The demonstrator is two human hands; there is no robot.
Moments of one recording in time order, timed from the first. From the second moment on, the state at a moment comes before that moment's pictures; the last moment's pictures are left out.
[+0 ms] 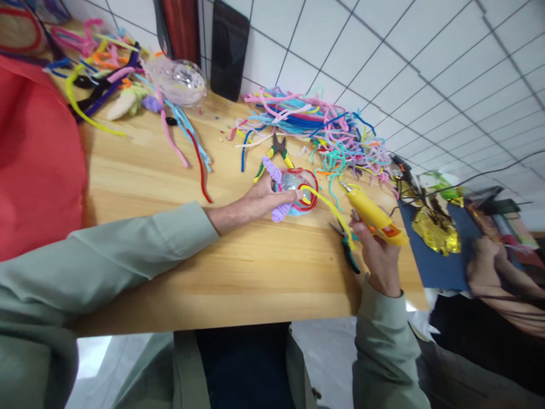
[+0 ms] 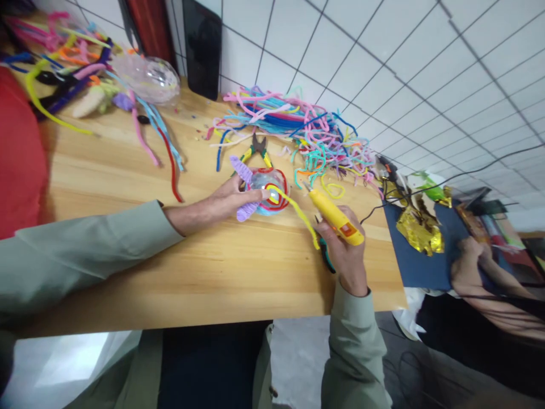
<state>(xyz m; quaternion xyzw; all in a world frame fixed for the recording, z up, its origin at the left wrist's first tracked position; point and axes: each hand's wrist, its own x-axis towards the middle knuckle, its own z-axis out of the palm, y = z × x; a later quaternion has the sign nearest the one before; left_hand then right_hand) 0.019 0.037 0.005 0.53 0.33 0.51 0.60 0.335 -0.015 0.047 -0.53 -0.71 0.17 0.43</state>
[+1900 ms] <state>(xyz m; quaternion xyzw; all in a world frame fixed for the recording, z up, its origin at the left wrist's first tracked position) 0.017 0.017 -0.004 0.58 0.37 0.52 0.51 0.248 -0.010 0.044 -0.33 -0.87 -0.07 0.35</state>
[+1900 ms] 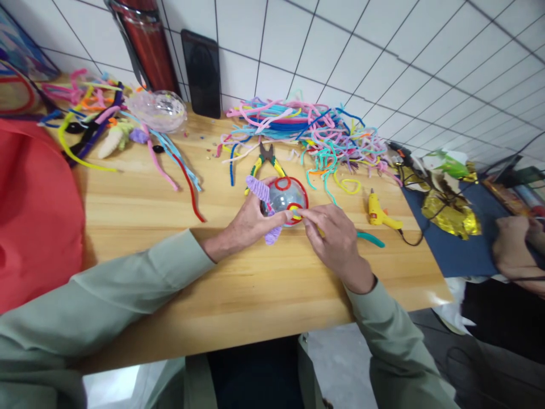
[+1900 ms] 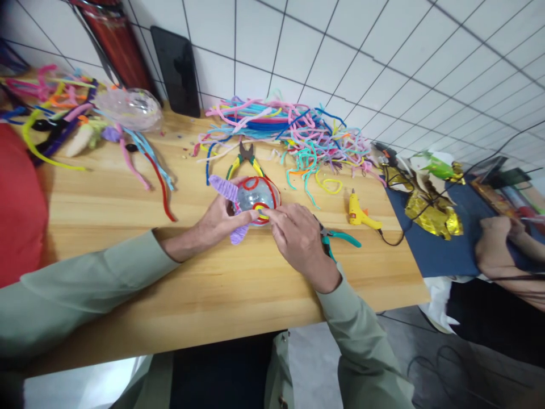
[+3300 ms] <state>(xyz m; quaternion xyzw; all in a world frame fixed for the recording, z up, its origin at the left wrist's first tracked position) 0.014 0.020 -0.010 0.59 0.34 0.50 0.53 0.250 -0.007 0.038 -0.33 -0.87 -0.12 0.35</state>
